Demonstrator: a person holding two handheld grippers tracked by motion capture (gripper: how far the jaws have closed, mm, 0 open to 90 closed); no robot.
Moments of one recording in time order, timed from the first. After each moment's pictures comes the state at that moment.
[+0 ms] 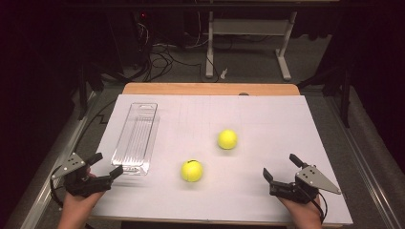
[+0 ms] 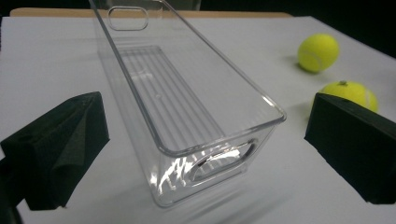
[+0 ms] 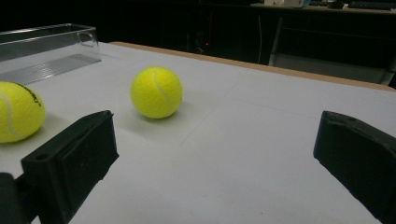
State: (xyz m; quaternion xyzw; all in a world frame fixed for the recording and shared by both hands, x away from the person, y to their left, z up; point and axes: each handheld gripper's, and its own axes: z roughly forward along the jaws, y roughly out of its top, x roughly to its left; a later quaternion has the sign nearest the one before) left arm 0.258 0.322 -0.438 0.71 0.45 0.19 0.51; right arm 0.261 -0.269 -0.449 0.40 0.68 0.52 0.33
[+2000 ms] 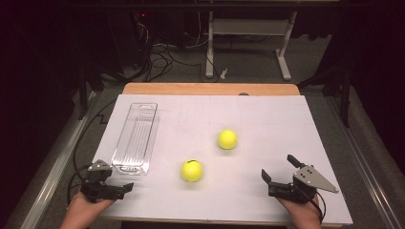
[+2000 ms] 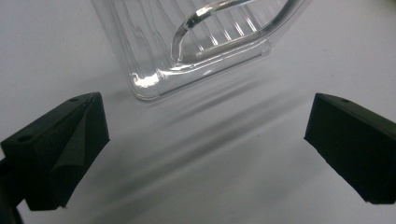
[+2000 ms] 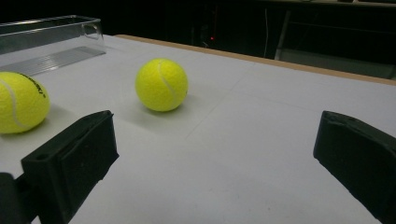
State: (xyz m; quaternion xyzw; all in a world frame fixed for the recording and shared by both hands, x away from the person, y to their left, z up) left arm 0.270 0.295 -0.459 0.81 0.50 0.09 0.30; right arm 0.262 -0.268 -0.453 0.40 0.69 0.51 0.32
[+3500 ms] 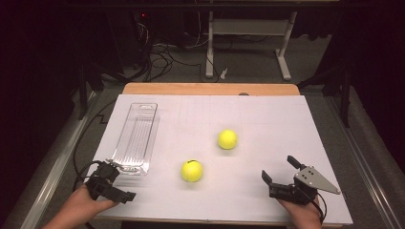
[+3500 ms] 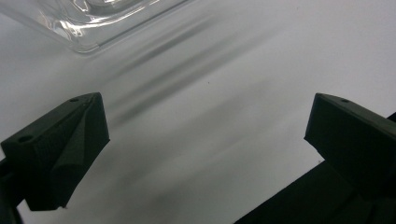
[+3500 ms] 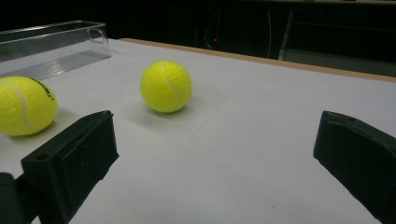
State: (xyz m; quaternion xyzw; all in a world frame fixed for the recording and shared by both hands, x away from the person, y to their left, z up) left arm 0.282 0.270 -0.435 0.86 0.48 -0.02 0.16; right arm 0.260 -0.269 -0.453 0.40 0.68 0.52 0.31
